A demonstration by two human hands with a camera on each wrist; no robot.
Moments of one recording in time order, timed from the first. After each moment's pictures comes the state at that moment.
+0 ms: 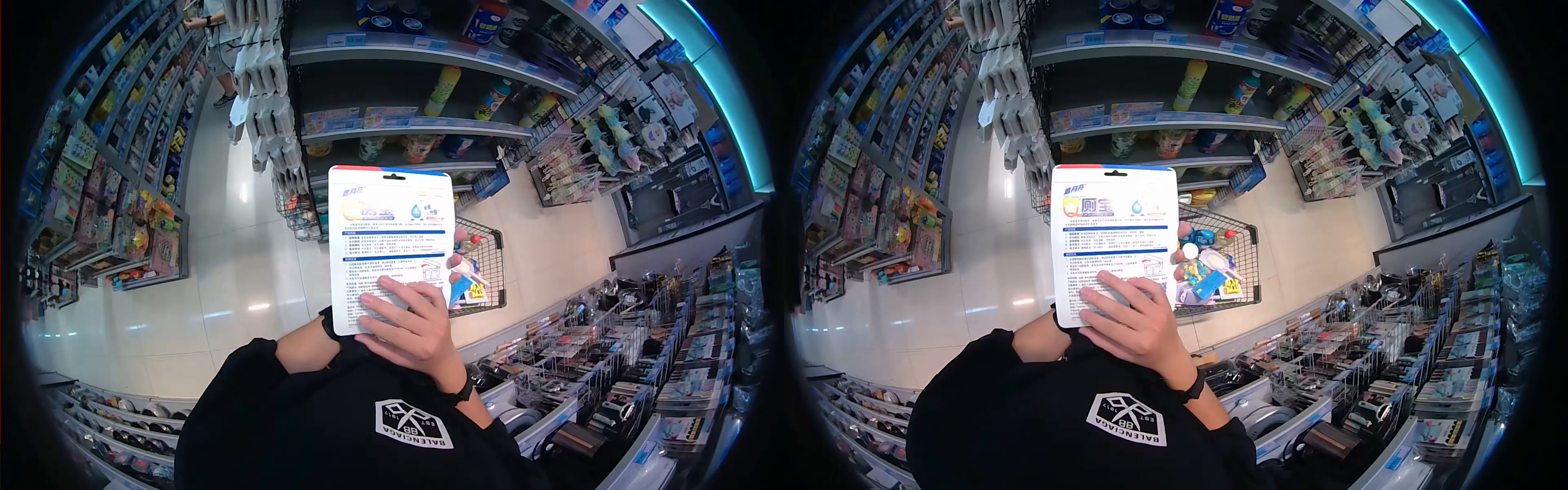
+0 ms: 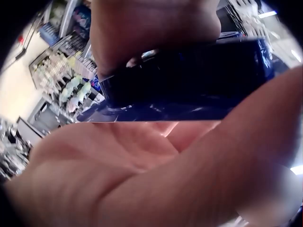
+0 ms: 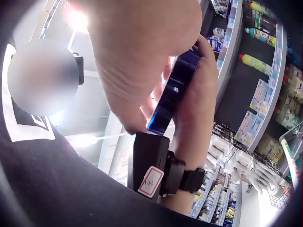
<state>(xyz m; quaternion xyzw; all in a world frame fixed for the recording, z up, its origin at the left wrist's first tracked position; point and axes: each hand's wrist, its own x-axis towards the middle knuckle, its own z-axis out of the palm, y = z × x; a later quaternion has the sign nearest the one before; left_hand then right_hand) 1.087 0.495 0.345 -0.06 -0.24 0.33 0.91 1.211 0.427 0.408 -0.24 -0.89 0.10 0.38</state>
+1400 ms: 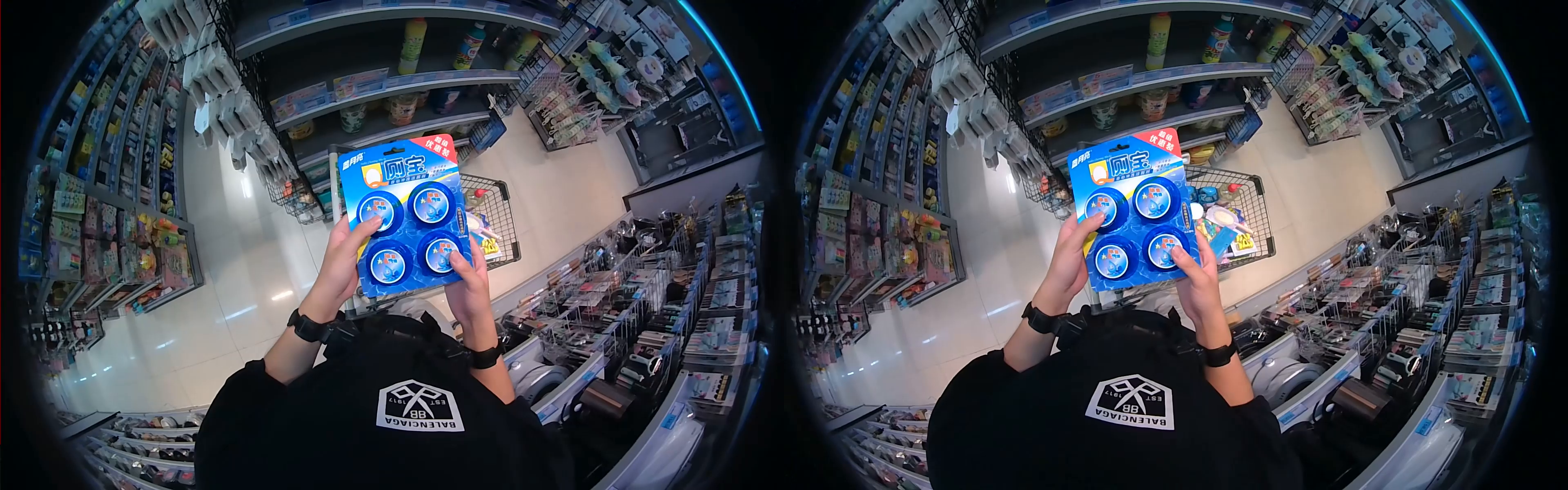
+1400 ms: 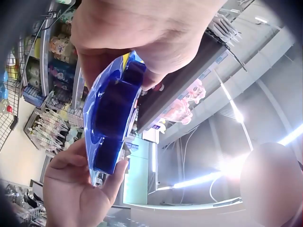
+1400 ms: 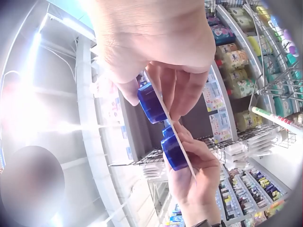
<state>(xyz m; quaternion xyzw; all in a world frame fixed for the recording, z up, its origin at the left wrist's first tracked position) 1.065 0.474 0.335 0.22 0.34 0.55 0.73 1.285 0.442 0.324 -0.36 -0.28 0.67 0.58</state>
